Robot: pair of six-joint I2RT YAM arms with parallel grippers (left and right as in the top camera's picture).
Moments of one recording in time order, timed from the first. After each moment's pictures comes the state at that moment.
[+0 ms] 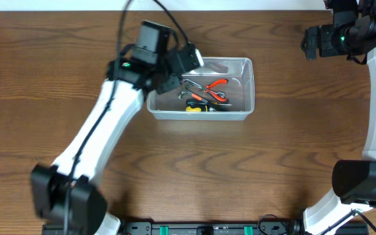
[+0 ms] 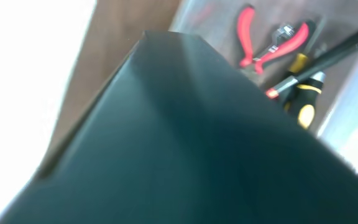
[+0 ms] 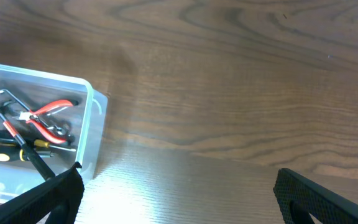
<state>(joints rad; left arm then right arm) -0.39 1.73 1.50 -0.75 0.08 0.86 -0.11 1.85 2.09 -1.28 -0.14 -0.19</state>
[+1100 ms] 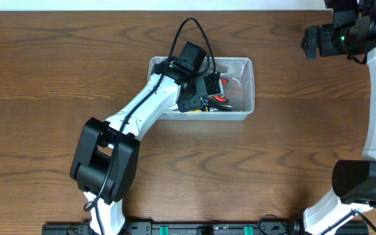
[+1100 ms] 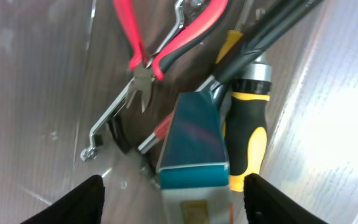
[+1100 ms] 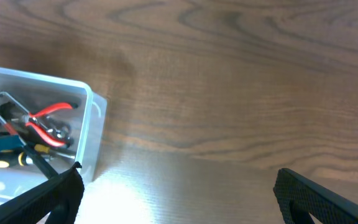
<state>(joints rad) -0.50 1.97 1.50 -0.76 0.06 0.86 -0.11 1.85 2.09 -1.27 -0.14 -0.19</state>
